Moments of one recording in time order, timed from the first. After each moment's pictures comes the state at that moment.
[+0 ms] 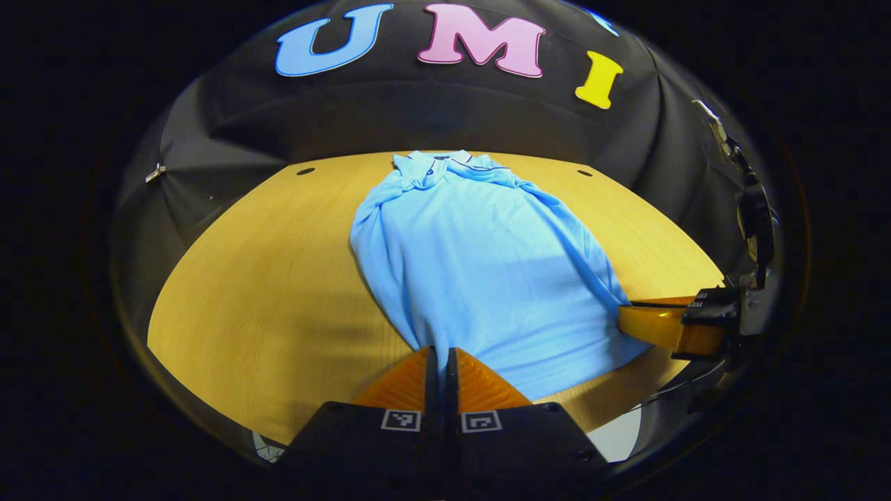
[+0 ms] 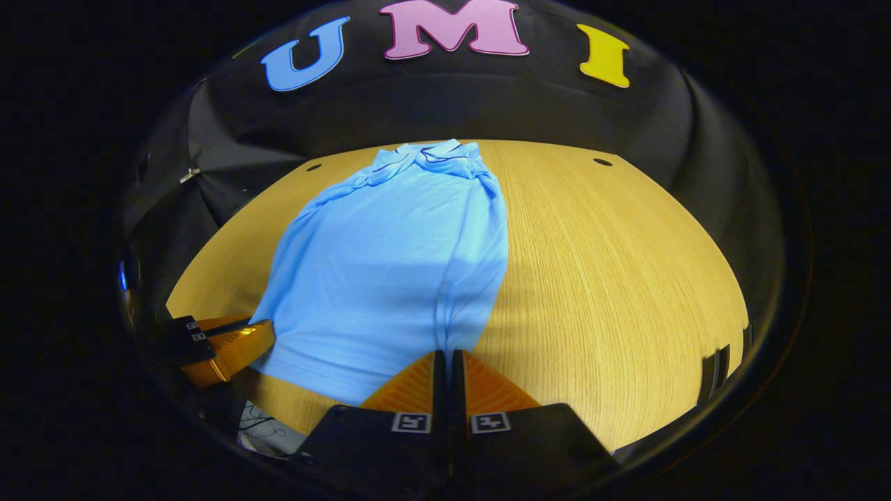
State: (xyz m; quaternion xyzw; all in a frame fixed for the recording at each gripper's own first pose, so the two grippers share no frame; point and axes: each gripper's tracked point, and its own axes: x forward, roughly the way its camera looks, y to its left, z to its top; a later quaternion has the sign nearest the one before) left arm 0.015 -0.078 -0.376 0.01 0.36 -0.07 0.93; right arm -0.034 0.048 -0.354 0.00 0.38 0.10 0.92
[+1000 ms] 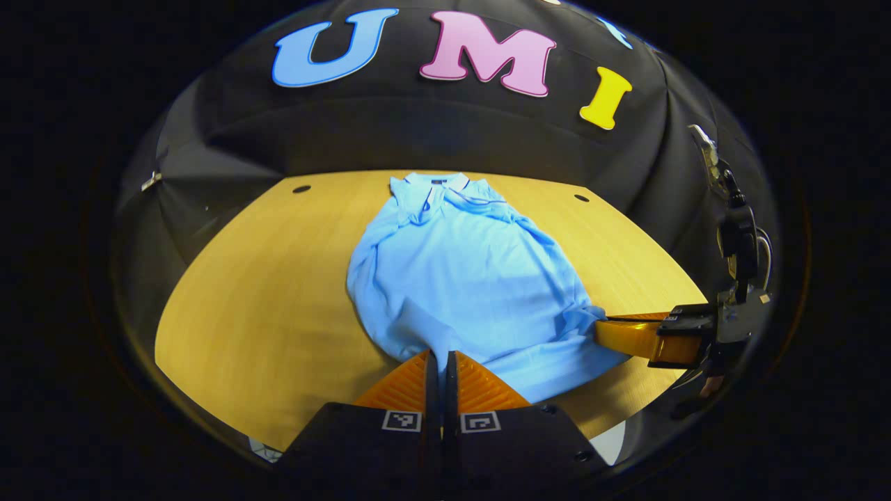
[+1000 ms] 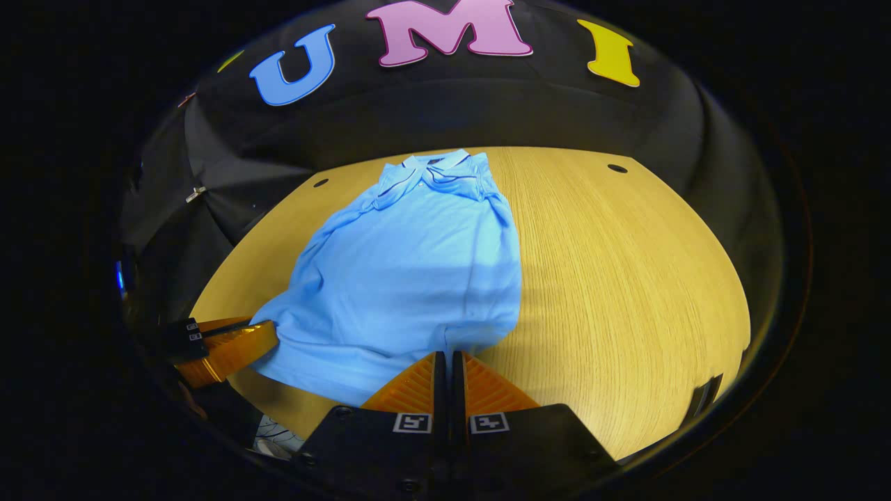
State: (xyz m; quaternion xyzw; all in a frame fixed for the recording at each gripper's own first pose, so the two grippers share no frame) left arm 0.059 -0.087 -0.313 0.01 0.34 -0.08 0.94; right arm 0.019 0.056 -0.309 0.03 0.38 0.13 0.91
